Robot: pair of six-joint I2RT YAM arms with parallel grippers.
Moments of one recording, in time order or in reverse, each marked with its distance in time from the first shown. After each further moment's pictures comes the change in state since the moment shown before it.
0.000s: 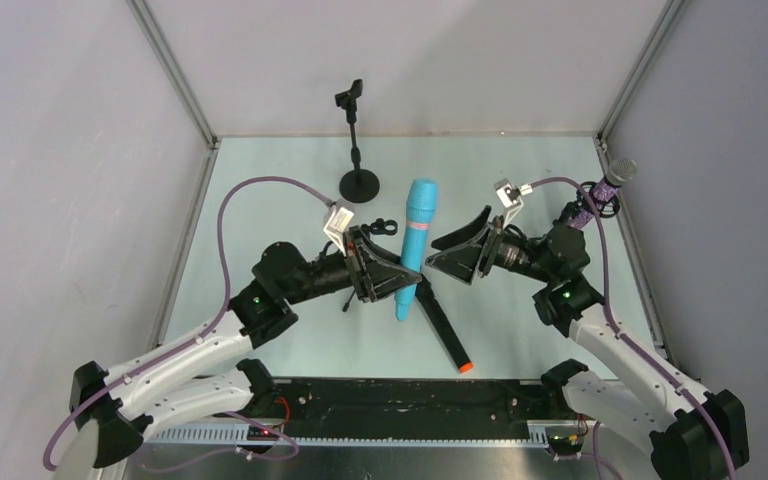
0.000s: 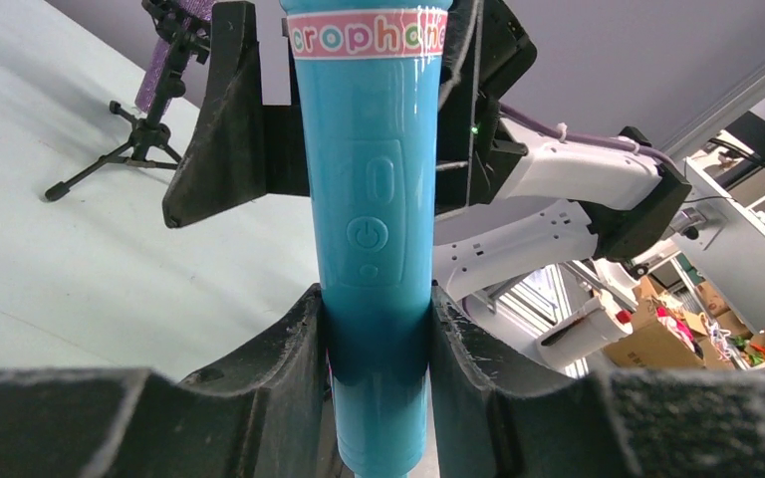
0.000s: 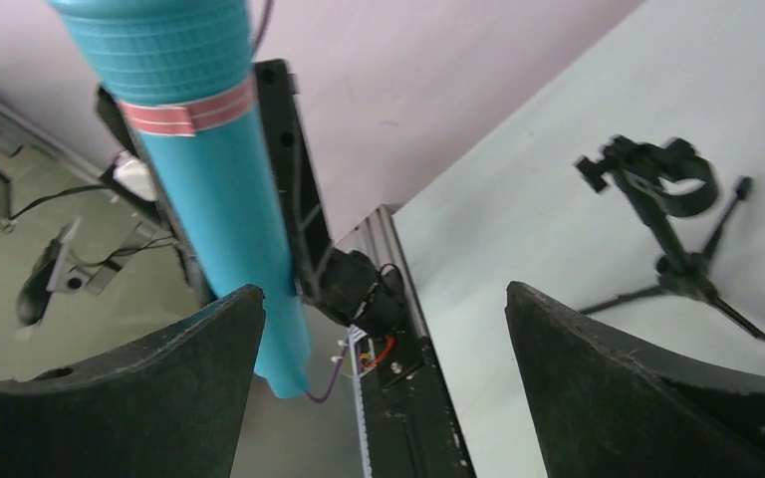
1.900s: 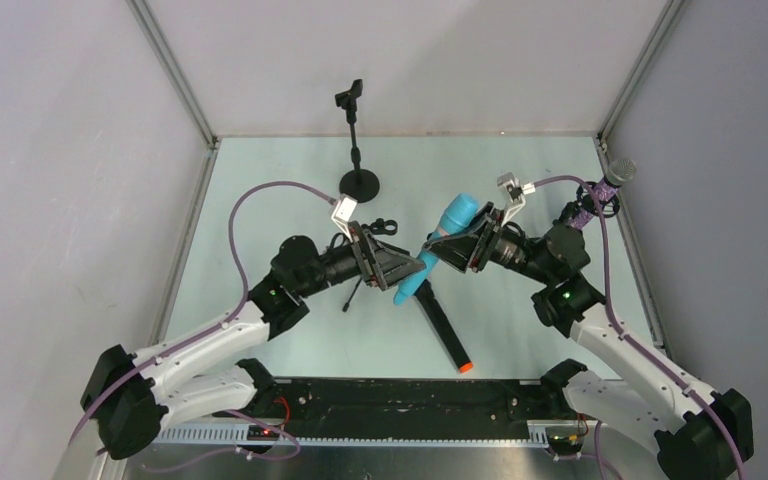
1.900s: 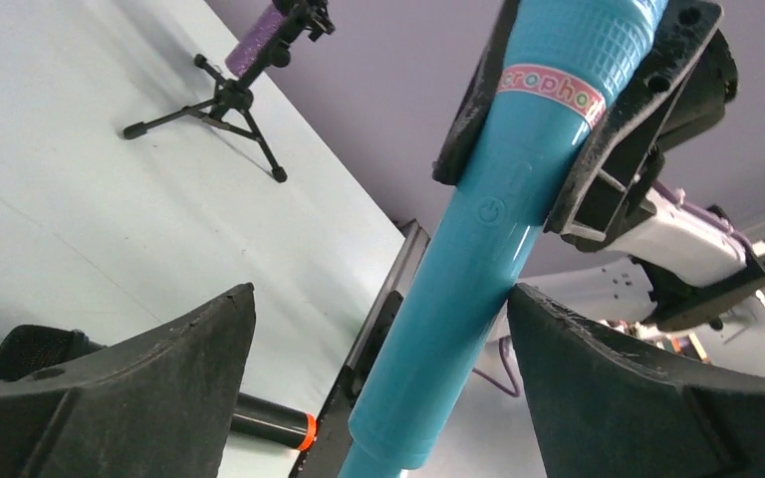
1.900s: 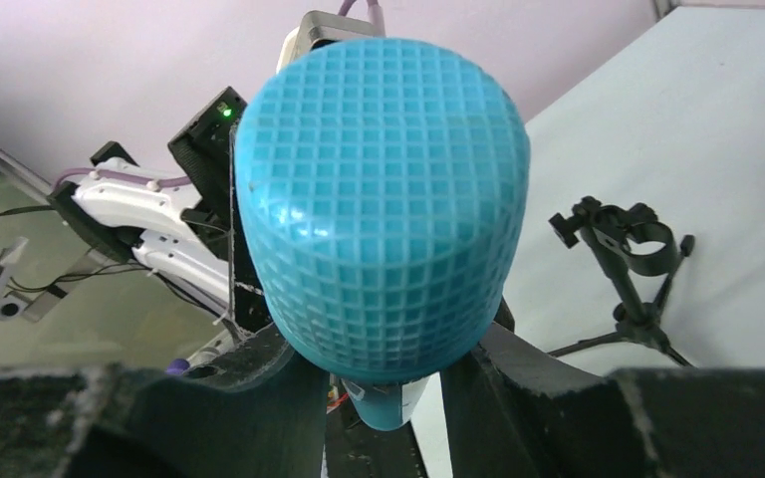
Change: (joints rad) left arm 0.099 0.125 -0.080 0.114 -0.033 -0.127; right arm 0.082 0.006 0.046 0.021 0.126 -0.071
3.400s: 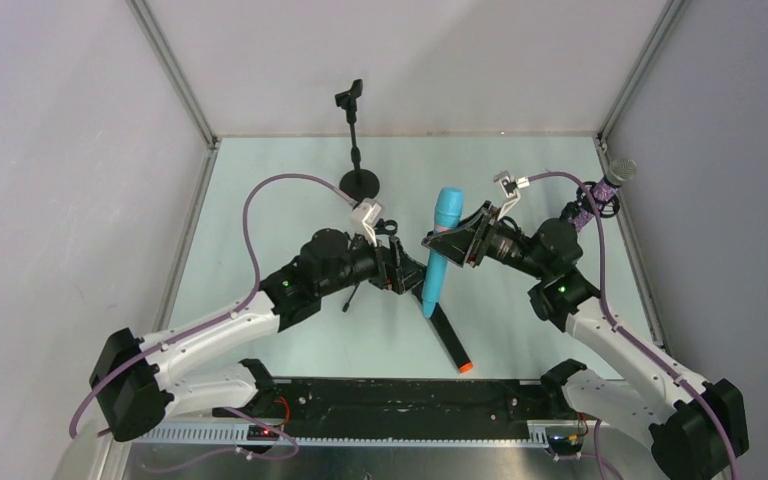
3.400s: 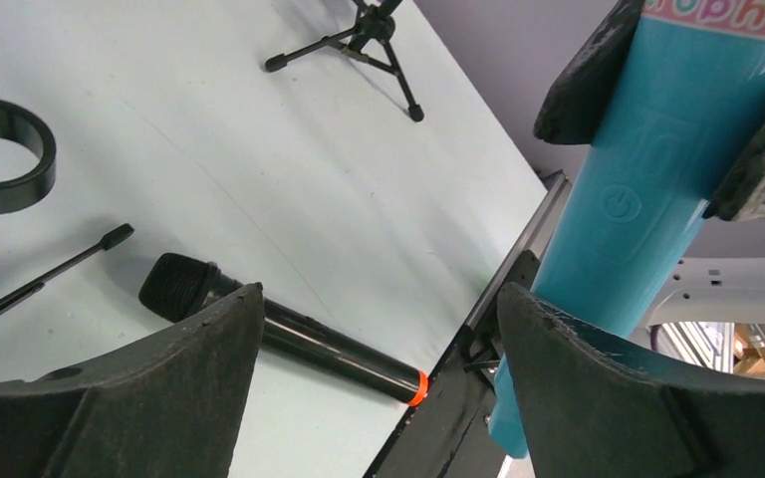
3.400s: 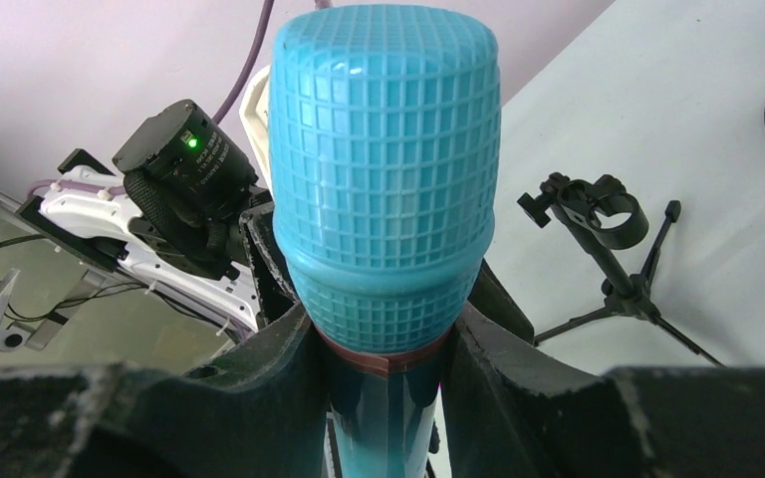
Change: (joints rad) left arm -0.094 0.087 0.128 -0.322 -0.216 0.209; right arm -0.038 0.040 0.000 -0.029 0.019 0.024
